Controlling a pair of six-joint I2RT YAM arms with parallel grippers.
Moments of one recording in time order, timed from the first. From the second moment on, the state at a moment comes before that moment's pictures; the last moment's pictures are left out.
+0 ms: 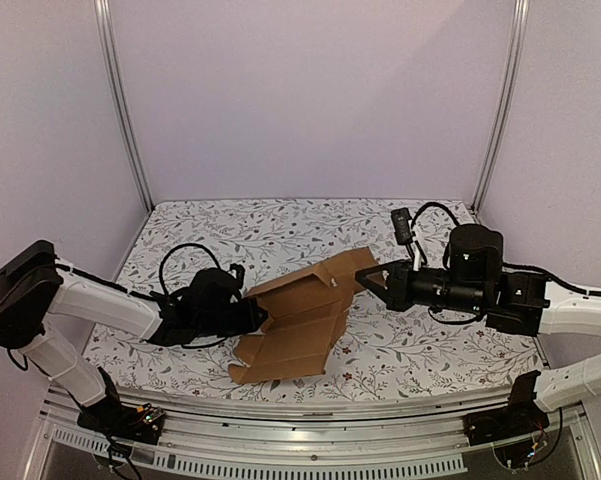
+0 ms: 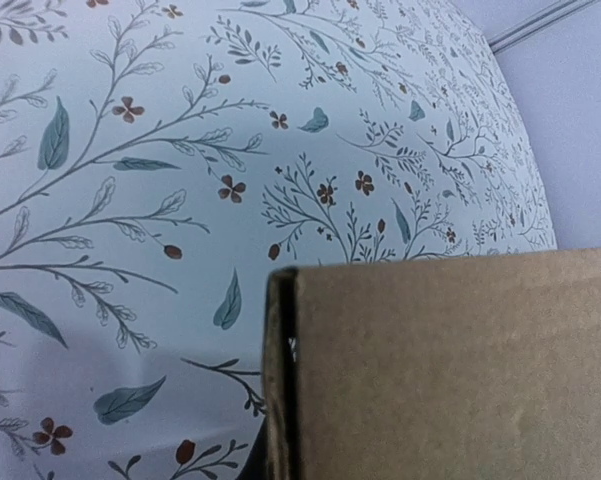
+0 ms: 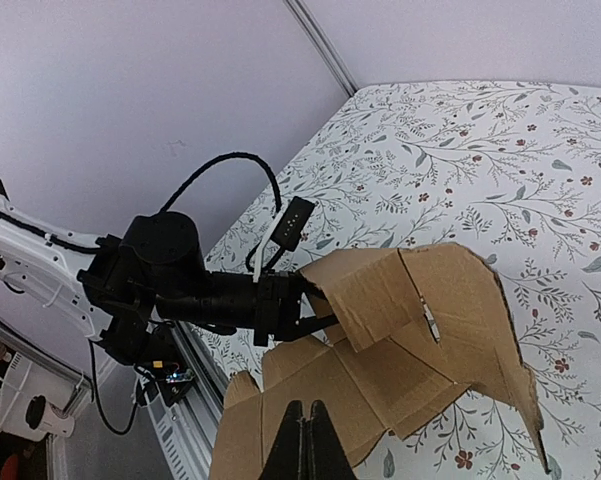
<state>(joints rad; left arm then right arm) -0.89 1.54 0.58 0.29 -0.13 -0.89 1.01 1.08 0.75 0.07 -0.04 0.61</state>
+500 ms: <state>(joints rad) -0.83 1.54 0.52 0.50 0.10 -1.07 1.04 1.02 0.64 0.20 -0.04 0.54</state>
